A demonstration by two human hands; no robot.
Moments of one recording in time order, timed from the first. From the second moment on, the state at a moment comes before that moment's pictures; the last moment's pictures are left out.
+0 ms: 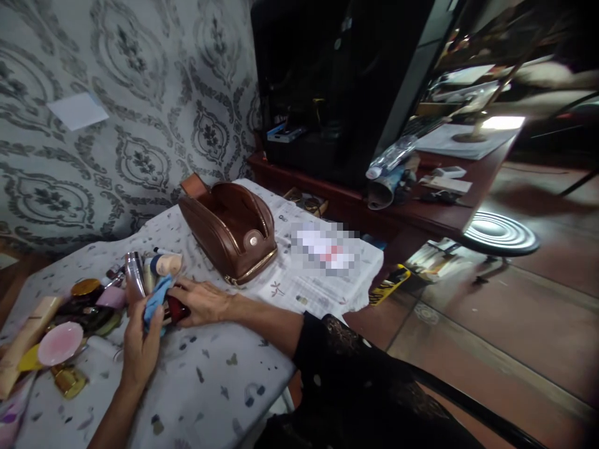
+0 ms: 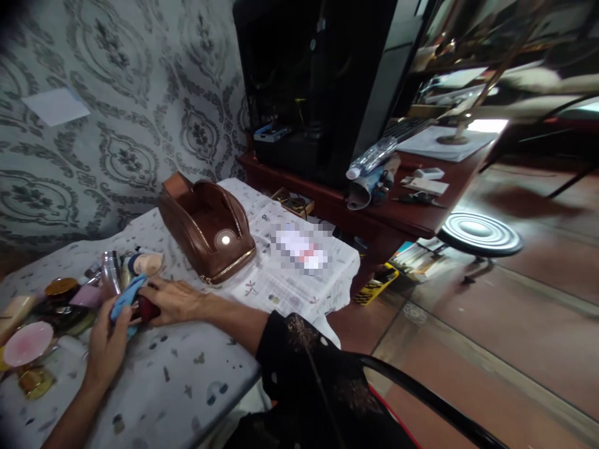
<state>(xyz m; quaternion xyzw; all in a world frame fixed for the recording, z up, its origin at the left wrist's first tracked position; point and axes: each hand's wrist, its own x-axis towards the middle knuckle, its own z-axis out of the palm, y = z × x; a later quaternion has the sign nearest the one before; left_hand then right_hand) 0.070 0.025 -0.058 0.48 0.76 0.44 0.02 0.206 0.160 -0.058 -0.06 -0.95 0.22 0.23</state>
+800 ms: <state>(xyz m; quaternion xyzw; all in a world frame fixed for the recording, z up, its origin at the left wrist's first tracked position) 0.079 0.025 -0.054 0.46 0.77 0.44 0.00 0.200 0.168 -0.066 -0.02 -0.86 0.43 0.27</state>
